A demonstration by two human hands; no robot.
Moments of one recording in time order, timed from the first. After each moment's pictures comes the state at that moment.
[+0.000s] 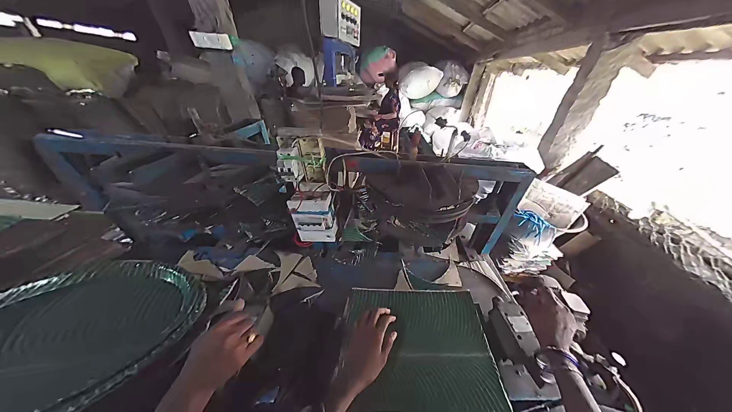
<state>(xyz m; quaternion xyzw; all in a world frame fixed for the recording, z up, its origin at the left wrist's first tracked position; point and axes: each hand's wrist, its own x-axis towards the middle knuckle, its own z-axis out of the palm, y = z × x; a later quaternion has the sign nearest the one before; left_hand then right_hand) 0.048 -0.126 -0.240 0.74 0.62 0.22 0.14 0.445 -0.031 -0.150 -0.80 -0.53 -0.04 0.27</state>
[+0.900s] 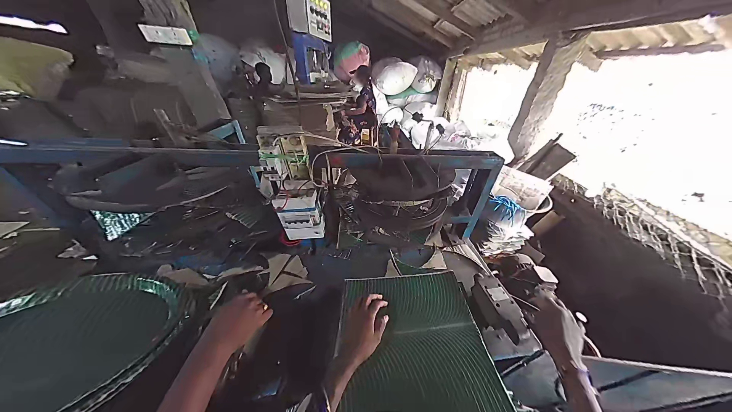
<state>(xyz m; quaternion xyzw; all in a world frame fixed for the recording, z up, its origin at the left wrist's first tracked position) 0.039 -0.125 -0.240 0.75 0.59 0.24 0.17 0.470 -0.134 -0.153 -0.81 -0.54 0.00 0.23</state>
